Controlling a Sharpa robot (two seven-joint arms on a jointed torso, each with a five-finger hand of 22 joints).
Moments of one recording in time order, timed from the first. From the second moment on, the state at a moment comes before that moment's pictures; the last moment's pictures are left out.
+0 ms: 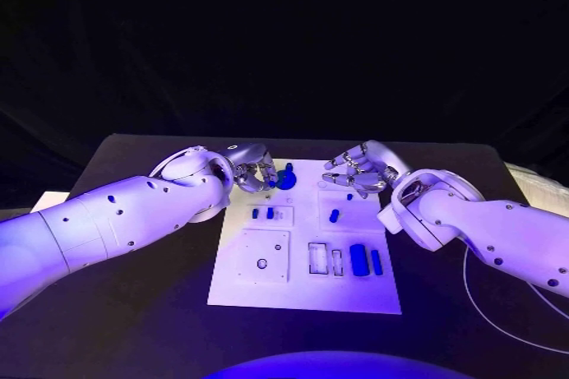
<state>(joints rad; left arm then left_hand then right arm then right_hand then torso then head) 1.20 -0.56 -0.01 1.25 -1.42 -0.18 -0.08 1.48 -0.13 0.49 0.01 0.06 1.14 0.14 0.12 0.15 1.25 0.06 0.14 0.12 1.47 -0.02 1.29 1.07 0.09 1.44 0.08 1.20 1.29 0.93 -0.91 0.23 1.65 -1.09 -0.45 -0.10 1.36 -0.07 0.07 0.21 0.29 1.06 0.13 0.08 0.07 1.31 0.04 1.01 1.13 1.46 -0.03 1.48 1.31 0.14 1.17 0.08 1.13 0.75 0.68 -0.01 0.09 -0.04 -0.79</state>
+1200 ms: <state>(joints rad) 1.20 -0.57 -0.01 1.25 -1.37 -0.07 -0.12 1.45 -0.14 0.50 0.01 0.06 1.14 0.14 0.11 0.14 1.25 0.06 0.12 0.12 1.47 -0.02 1.29 1.06 0.09 1.44 0.08 1.20 1.29 0.93 -0.91 0.23 1.65 -1.08 -0.45 -0.10 1.36 -0.07 0.07 0.21 0.29 1.06 0.13 0.08 0.07 1.31 0.04 1.01 1.13 1.46 -0.03 1.48 1.31 0.14 1.17 0.08 1.13 0.75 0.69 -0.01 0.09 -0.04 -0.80</state>
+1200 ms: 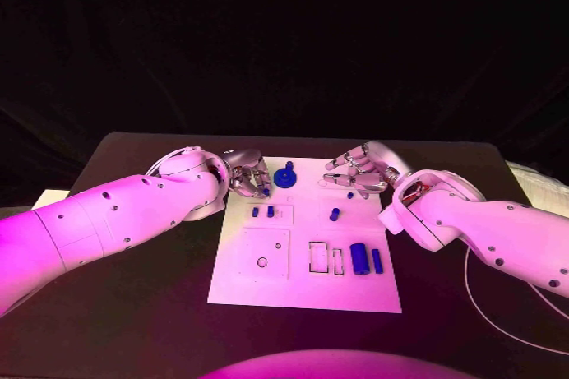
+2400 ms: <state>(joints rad) 1.20 -0.56 -0.01 1.24 -1.42 -0.05 -0.15 1.45 -0.14 0.50 0.01 0.06 1.14 0.14 0.10 0.14 1.25 0.06 0.12 0.11 1.47 -0.02 1.29 1.06 0.09 1.44 0.08 1.20 1.29 0.93 -0.90 0.23 1.64 -1.08 -0.45 -0.10 1.36 -0.07 0.07 0.21 0.29 1.06 0.13 0.08 0.07 1.31 0.04 1.01 1.13 1.46 -0.03 1.48 1.31 0.14 1.17 0.08 1.13 0.75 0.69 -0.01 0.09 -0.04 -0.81</state>
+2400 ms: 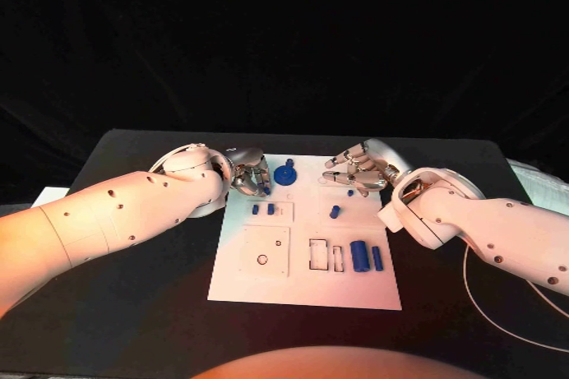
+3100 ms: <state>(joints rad) 1.20 -0.55 -0.01 1.24 -1.42 -0.04 -0.16 1.45 -0.14 0.50 0.01 0.06 1.14 0.14 0.10 0.14 1.25 0.06 0.12 0.11 1.47 -0.02 1.29 1.06 0.09 1.44 0.08 1.20 1.29 0.92 -0.90 0.23 1.64 -1.08 -0.45 -0.10 1.36 -0.07 0.08 0.21 0.30 1.06 0.13 0.08 0.07 1.31 0.04 1.01 1.13 1.46 -0.03 1.48 1.31 0.14 1.17 0.08 1.12 0.75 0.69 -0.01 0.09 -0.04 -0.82</state>
